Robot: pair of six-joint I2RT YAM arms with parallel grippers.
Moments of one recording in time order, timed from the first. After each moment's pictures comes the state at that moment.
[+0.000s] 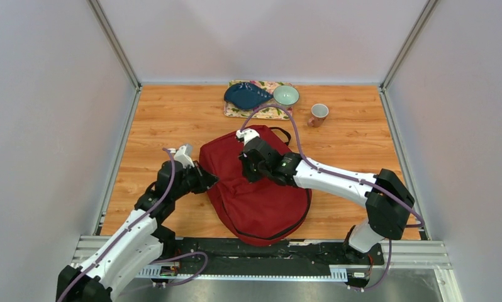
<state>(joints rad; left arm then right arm) -0.45 0.68 0.36 -0.15 0.17 -0.72 0.99 1.59 1.17 -0.35 0.13 0.42</state>
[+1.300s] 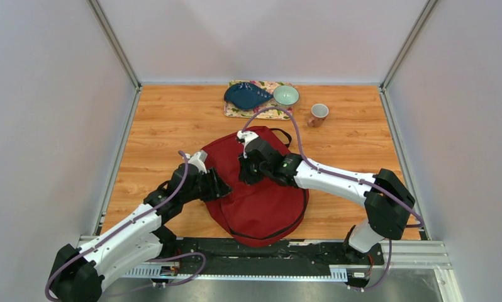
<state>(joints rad) -0.60 0.78 0.38 -0.21 0.16 -0.82 0.98 1.58 1.13 -0.28 0.00 0.50</state>
